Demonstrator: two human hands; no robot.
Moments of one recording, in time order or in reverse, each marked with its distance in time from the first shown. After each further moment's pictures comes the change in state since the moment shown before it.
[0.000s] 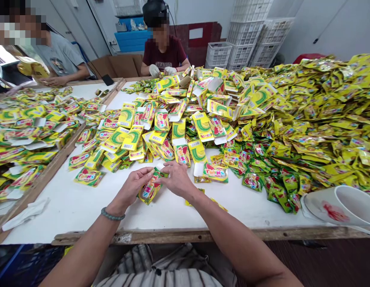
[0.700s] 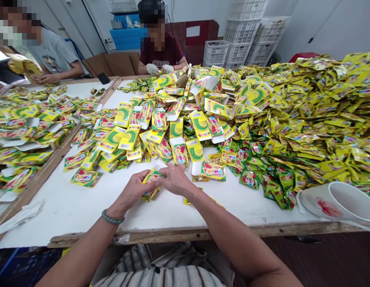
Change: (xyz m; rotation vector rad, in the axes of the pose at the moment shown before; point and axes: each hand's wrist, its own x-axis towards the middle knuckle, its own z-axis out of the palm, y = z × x) left_hand -0.004 -0.006 0.009 0.207 0.038 -0.038; right_hand 0.001 0.001 -0.002 -0.087 -0.168 -0.011
